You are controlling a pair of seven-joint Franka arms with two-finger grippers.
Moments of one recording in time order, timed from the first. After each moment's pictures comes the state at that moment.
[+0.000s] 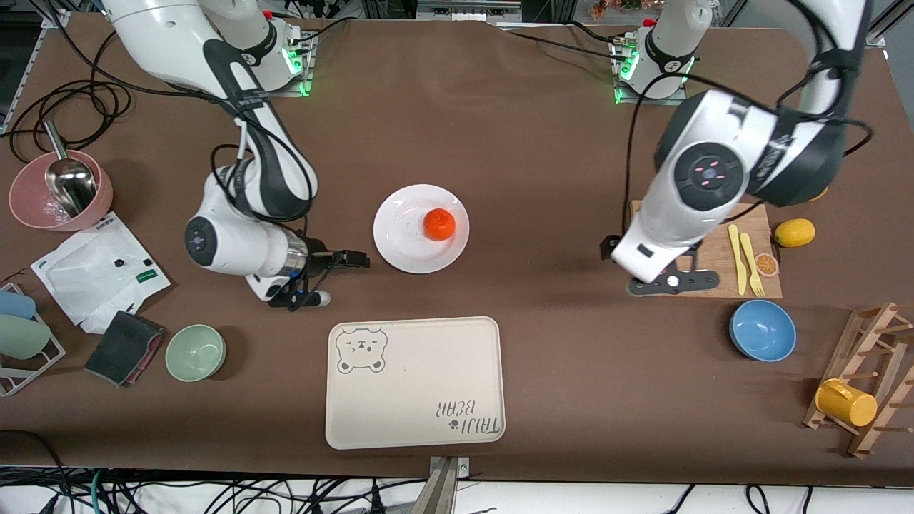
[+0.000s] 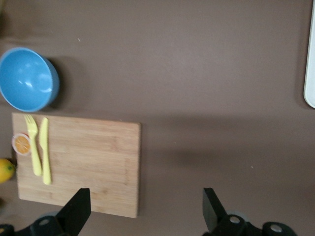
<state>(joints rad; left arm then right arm) -0.05 0.38 -0.33 -1.47 0.24 1.71 -0.45 0.31 0.55 0.06 -1.78 0.56 2.22 0.04</state>
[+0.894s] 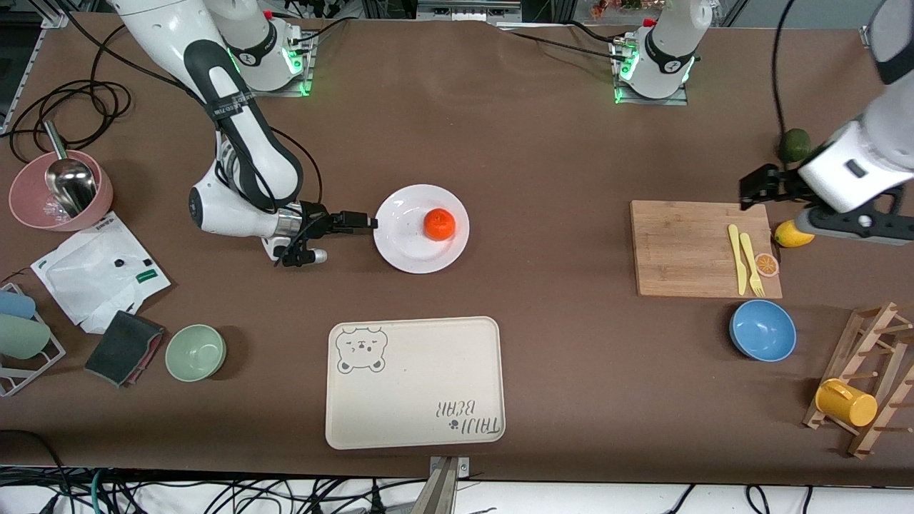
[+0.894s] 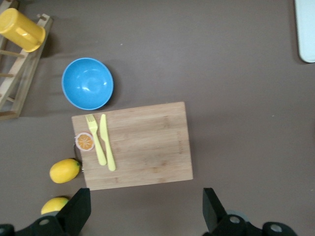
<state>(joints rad) 0.07 0.13 -0.13 -1.50 0.05 1.55 0.08 0.30 0.44 0.04 -2.10 1.03 2.25 -0.44</state>
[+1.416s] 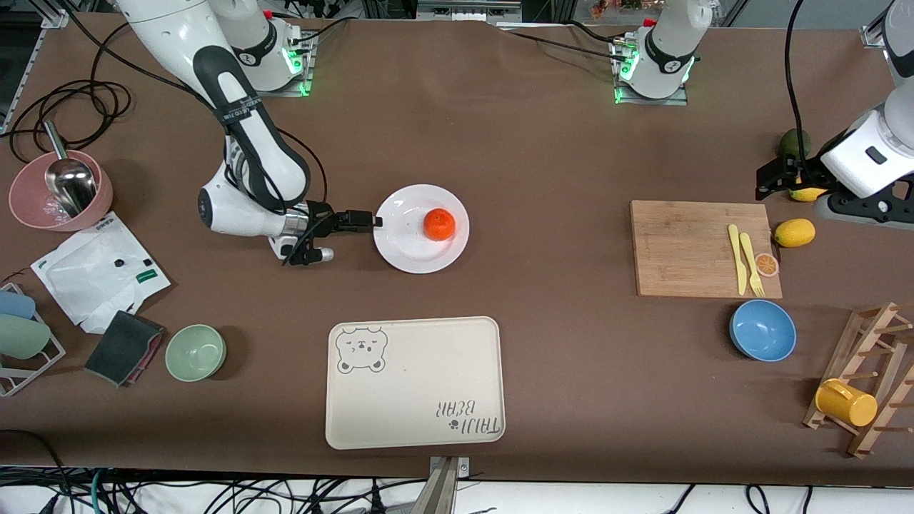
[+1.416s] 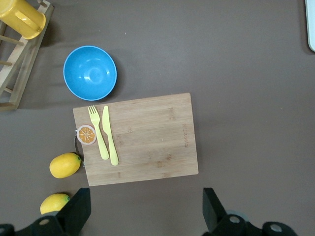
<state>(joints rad) 0.02 0.03 -0.05 -1.66 0.02 1.62 0.11 0.31 0.47 0.05 -2.10 1.04 2.27 -0.45</state>
